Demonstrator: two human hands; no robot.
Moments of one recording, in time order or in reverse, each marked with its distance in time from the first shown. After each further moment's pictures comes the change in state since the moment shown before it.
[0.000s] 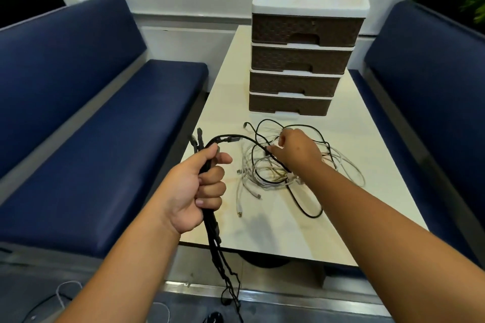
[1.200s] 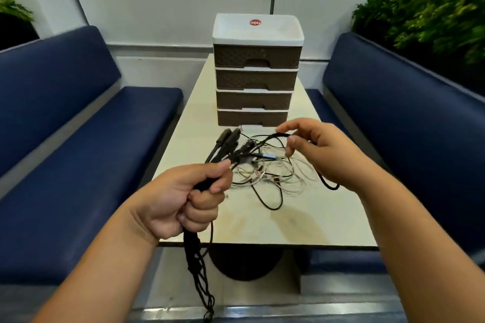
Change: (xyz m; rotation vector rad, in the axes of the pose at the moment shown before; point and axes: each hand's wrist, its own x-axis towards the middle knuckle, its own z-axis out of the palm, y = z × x) left_hand -0.060 -0.003 0.041 0.266 -0.673 -0.184; right_hand -0.161 0.039 -0.158 0.498 0.016 -0.301
